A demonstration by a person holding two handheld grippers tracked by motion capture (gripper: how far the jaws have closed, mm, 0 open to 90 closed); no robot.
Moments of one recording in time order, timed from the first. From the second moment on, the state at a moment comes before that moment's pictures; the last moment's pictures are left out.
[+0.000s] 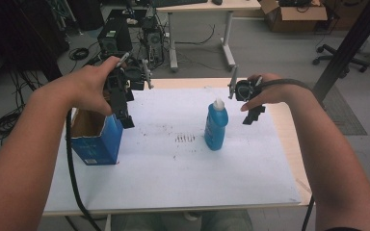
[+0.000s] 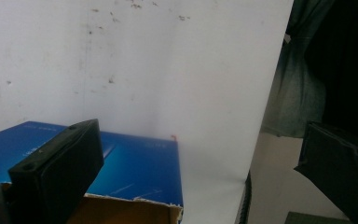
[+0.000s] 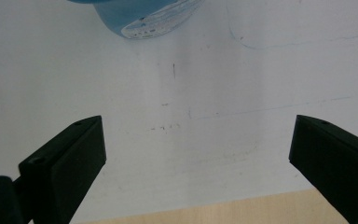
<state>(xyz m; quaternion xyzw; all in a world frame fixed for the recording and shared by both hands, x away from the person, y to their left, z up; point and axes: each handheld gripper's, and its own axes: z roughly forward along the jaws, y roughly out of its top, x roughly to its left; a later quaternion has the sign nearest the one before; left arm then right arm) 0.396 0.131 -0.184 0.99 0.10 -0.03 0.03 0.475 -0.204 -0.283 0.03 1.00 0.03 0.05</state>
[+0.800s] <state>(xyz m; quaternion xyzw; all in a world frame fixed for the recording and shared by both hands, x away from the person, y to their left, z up) 0.398 0.123 -0.194 1.00 0.08 -0.03 0.03 0.431 -0.211 -0.282 0.03 1.00 0.07 0.06</state>
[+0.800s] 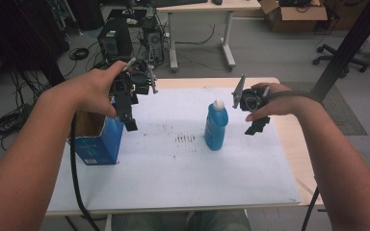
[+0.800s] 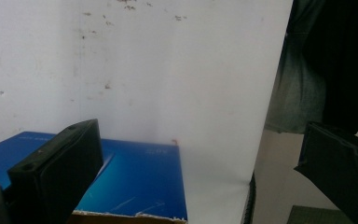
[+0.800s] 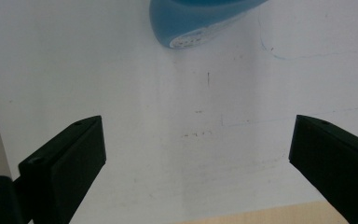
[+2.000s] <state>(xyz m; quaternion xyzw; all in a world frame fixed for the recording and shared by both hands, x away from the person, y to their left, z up) 0.386 0.121 -0.224 1.00 0.07 -0.04 0.03 0.379 -0.223 -0.336 0.19 0.94 0.25 0.09</state>
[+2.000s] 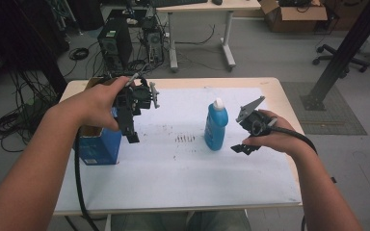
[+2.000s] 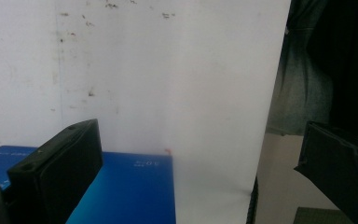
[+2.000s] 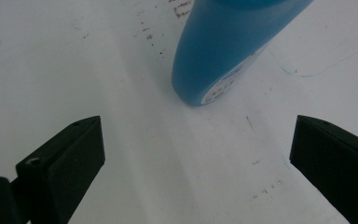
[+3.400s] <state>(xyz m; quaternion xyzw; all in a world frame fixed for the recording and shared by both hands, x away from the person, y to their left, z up) 0.387 0.117 -0.231 1.00 0.06 -0.03 0.01 0.368 -0.198 -0.402 0.34 0.83 0.41 0.17</state>
